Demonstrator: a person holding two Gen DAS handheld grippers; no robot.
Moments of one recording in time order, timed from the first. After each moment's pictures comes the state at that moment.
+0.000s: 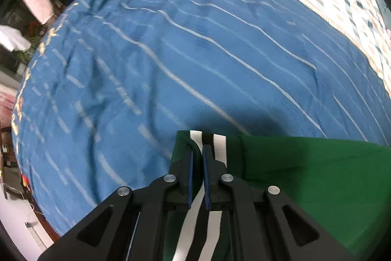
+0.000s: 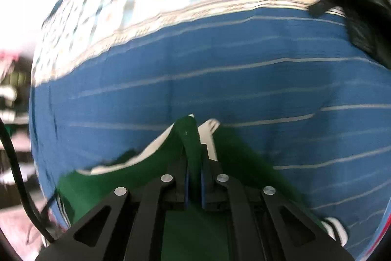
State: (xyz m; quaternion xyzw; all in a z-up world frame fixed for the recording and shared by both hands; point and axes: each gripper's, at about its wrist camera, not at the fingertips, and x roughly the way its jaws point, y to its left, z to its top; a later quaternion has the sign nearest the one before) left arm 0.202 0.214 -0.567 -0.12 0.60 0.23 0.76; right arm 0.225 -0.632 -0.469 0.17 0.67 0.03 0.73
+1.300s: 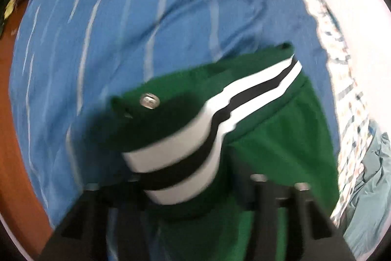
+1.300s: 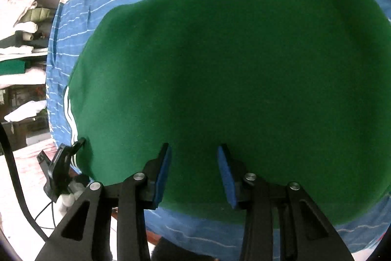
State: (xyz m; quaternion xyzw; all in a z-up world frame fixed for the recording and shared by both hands) left arm 0.035 0.177 -0.557 -0.49 0.42 0.35 0.68; right arm 0.067 -0.519 -0.480 0.14 0.75 0.17 0.63
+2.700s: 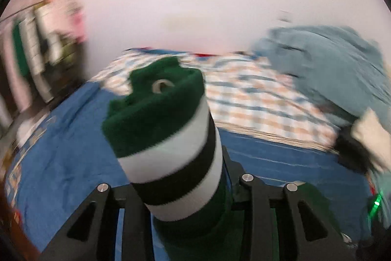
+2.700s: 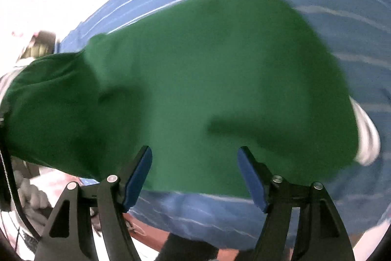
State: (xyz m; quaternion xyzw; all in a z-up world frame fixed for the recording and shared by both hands) left arm 0.146 -0.093 -0.329 -0.03 0.32 0.08 0.94; right arm 0.012 -0.680 -0.431 0.22 0.71 0.10 0.66
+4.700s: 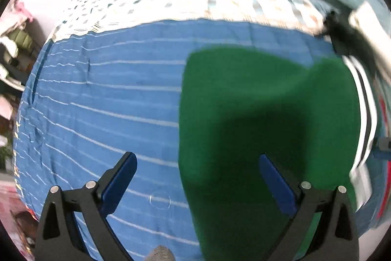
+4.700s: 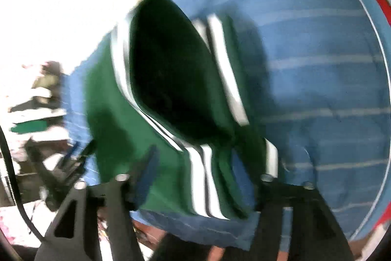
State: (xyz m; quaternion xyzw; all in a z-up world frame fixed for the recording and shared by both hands) left arm 0.176 -0.163 -0.443 0.03 0.58 0.04 0.81; right arm 0.014 -0.804 -0.426 0.29 0.67 0.11 0.68
